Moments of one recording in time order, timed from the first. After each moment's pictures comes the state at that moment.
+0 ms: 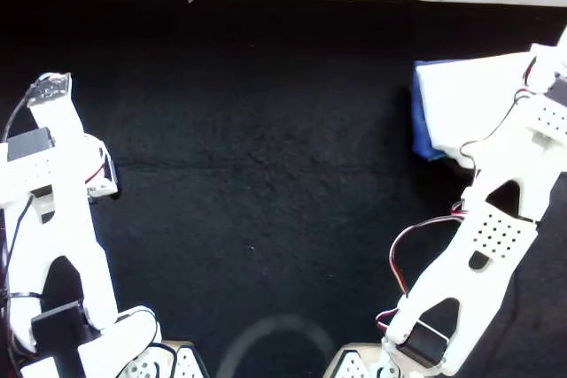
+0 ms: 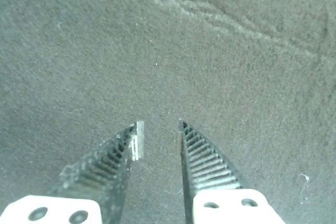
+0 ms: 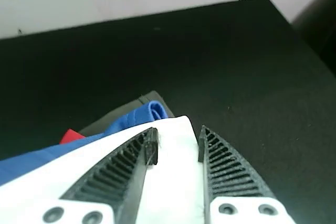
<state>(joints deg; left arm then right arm) -28.6 -15.5 28.6 69.4 -3.6 27.3 60.2 -72.8 50.2 13.3</state>
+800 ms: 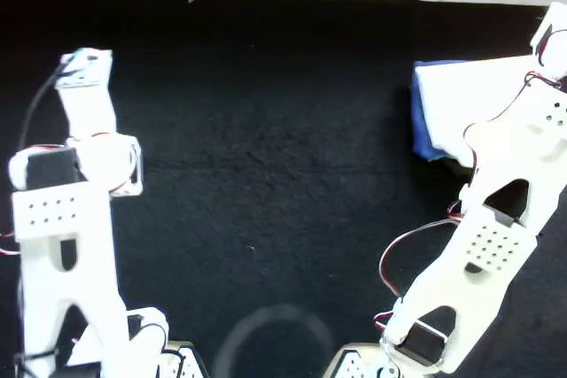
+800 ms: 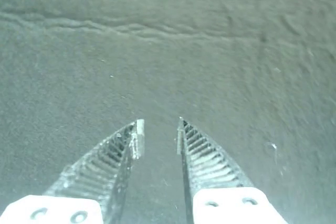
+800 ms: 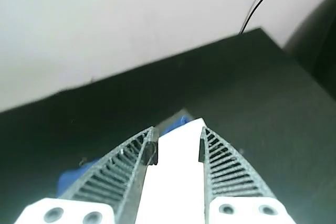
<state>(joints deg) -15.7 -37.1 28.8 76.7 -5.0 22.8 39.7 -86.8 83.3 3.7</state>
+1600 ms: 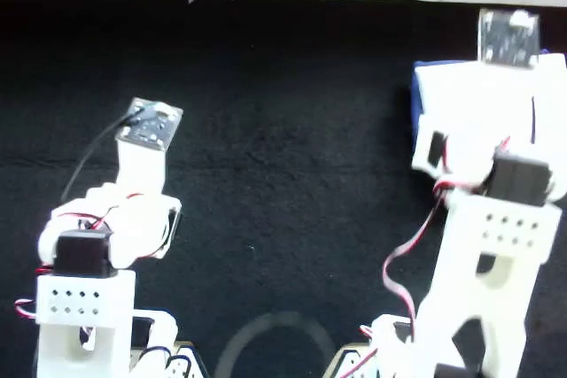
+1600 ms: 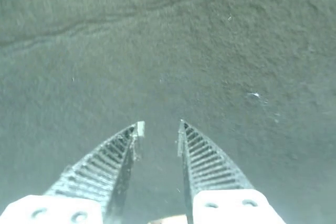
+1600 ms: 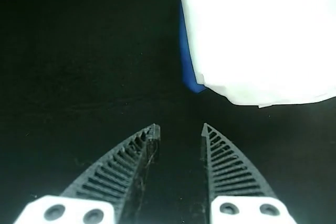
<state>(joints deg) -4.1 -61.5 47.1 77.9 -13.4 4.7 -33.8 7.5 85.8 3.7</state>
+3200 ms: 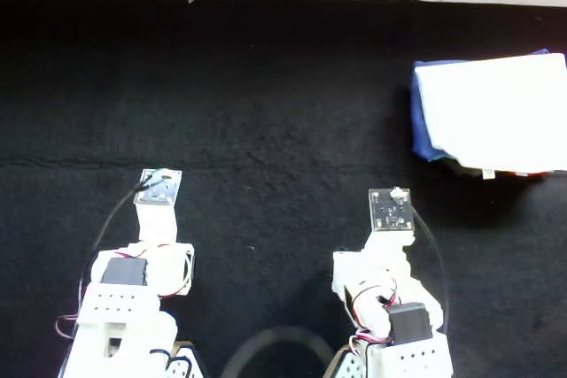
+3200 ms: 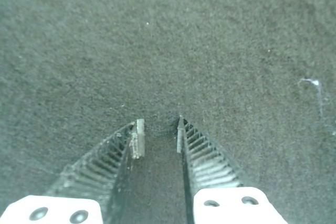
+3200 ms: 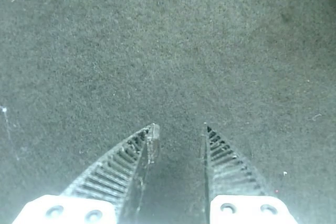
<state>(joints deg) -4.2 -63.0 87.3 58.6 -2.7 -15.4 -104.1 96.0 69.5 -7.7</state>
